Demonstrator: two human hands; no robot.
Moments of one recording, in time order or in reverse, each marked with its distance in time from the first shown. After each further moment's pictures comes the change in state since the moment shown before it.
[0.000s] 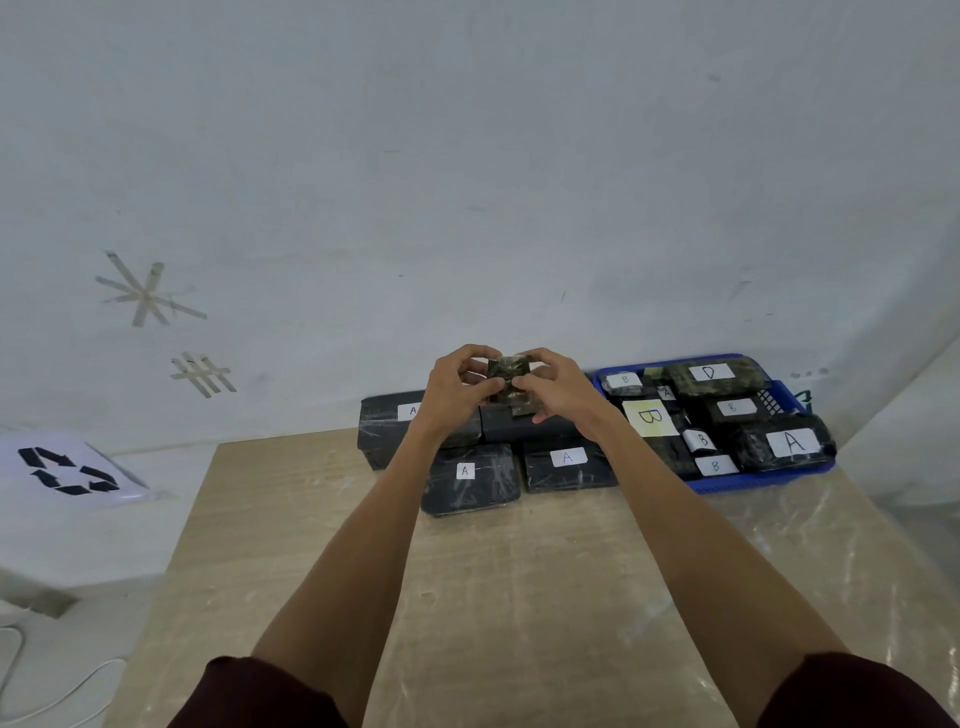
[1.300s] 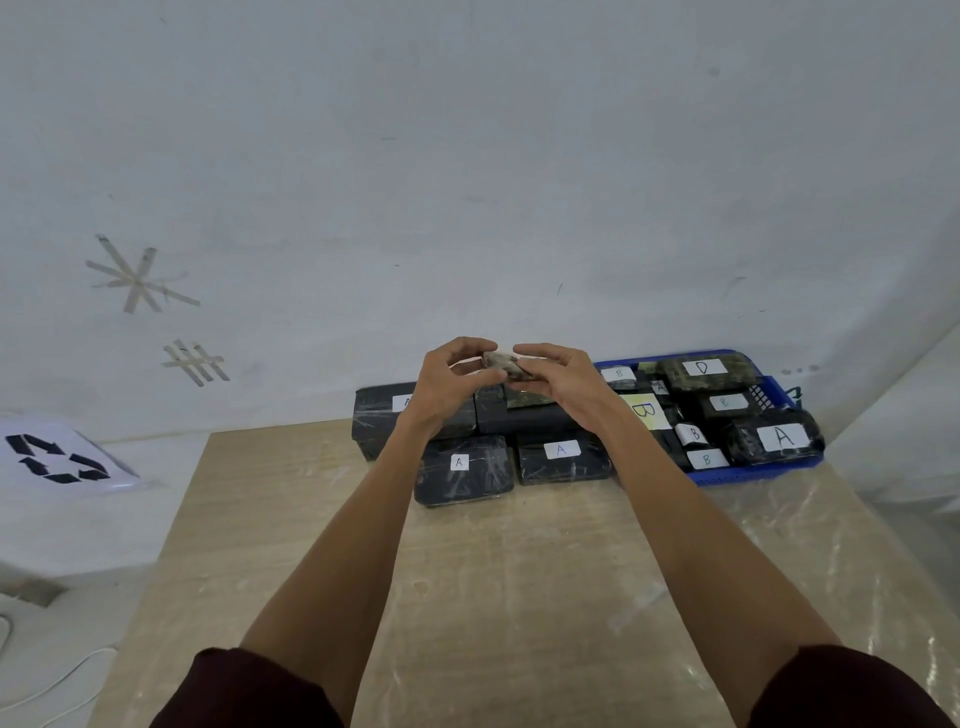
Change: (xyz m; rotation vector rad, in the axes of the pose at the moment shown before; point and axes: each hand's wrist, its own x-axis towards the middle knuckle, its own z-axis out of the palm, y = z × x) left_hand -0.010 0.005 -0.003 -0.156 -0.015 -0.032; right_hand -0.001 0.006 -0.006 0.442 -0.002 -0.024
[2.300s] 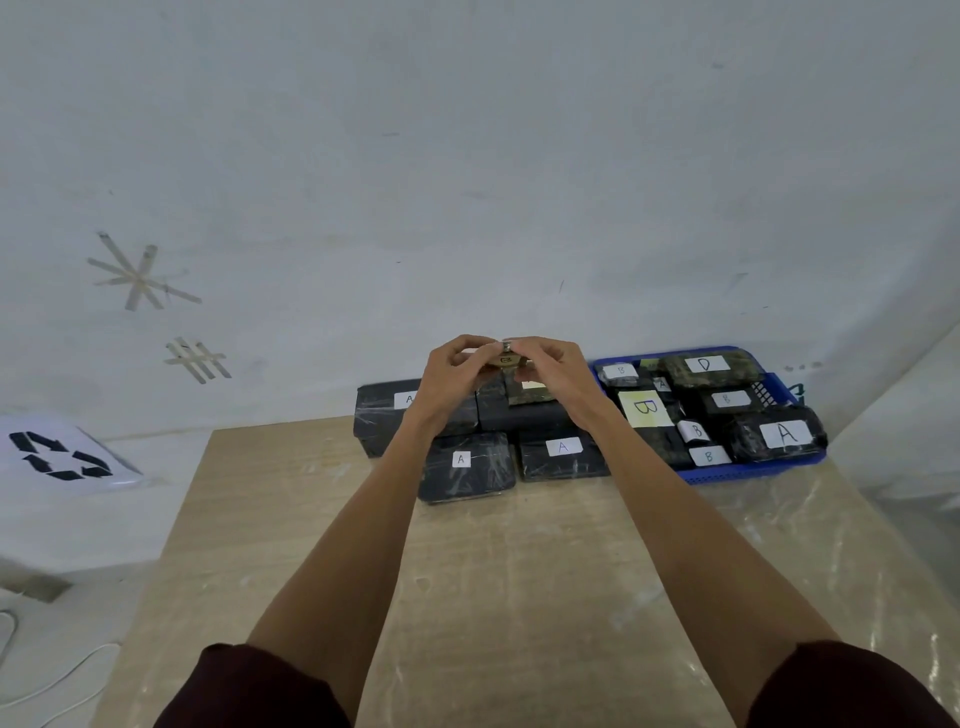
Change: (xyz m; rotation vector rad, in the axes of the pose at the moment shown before) left_hand 0.004 0.005 0.009 -0.155 0.062 -0.119; right_hand 0.006 0.008 0.012 -0.214 0.058 -0.192
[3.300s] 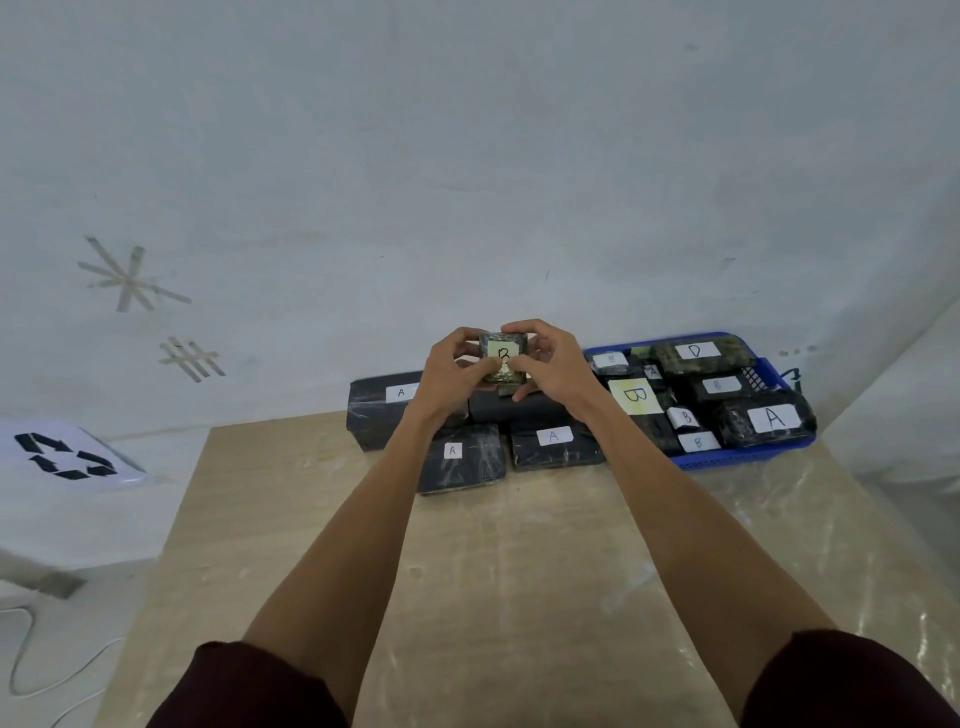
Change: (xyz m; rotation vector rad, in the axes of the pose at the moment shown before) left_hand -0.009 -0.002 0.018 0.242 -0.016 0.073; right_hand -0.018 -0.008 -0.022 -0.076 -0.051 -0.042
